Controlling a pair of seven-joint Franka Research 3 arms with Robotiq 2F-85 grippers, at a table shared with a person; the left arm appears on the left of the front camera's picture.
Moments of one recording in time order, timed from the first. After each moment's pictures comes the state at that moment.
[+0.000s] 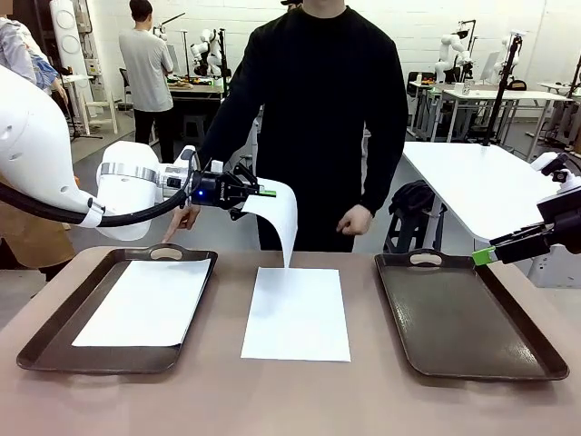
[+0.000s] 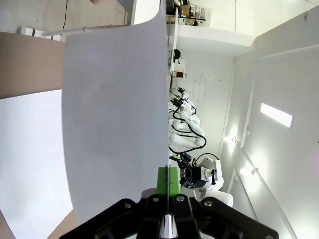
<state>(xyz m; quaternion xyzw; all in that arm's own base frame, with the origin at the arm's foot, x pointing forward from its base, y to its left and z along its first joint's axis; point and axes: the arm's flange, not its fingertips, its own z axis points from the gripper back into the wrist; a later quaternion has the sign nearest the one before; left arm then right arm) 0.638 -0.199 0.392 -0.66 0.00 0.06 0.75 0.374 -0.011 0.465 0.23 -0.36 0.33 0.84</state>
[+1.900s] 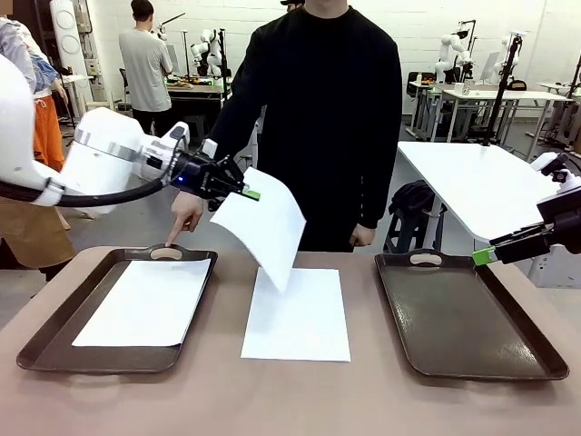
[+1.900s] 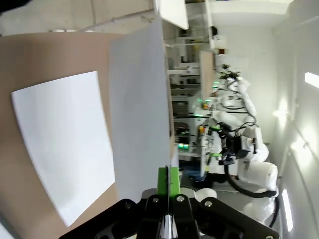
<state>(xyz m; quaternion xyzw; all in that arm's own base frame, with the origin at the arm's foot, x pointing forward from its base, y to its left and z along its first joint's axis) 0.611 -0.172 0.444 -0.56 -0.02 -0.04 0.83 0.374 -0.010 0.465 0.23 -0.35 0.33 0.84</state>
